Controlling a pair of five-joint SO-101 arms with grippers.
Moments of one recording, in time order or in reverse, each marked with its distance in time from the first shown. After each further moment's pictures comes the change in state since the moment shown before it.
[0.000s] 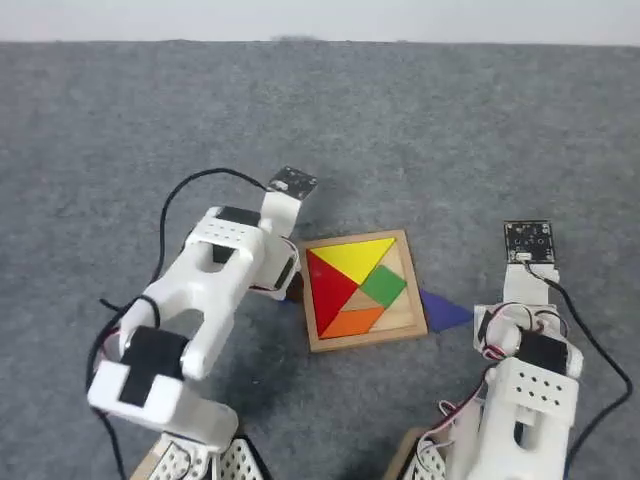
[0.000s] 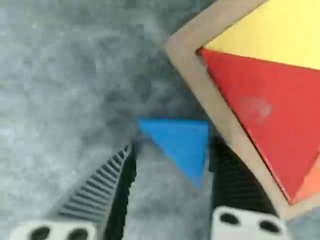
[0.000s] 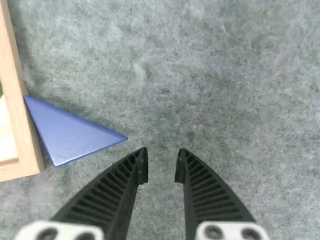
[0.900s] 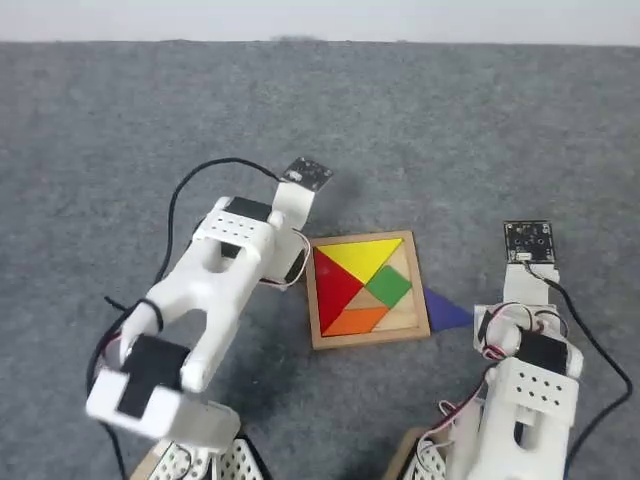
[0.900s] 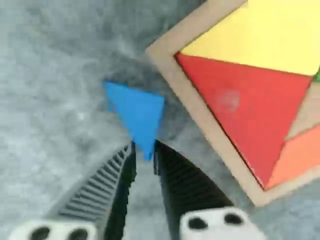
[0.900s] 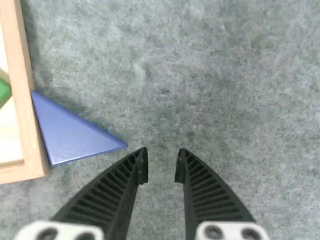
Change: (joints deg) left arm 2.3 -4.8 -4.3 5.1 0.0; right arm 0.0 0.0 0.0 0.0 0.0
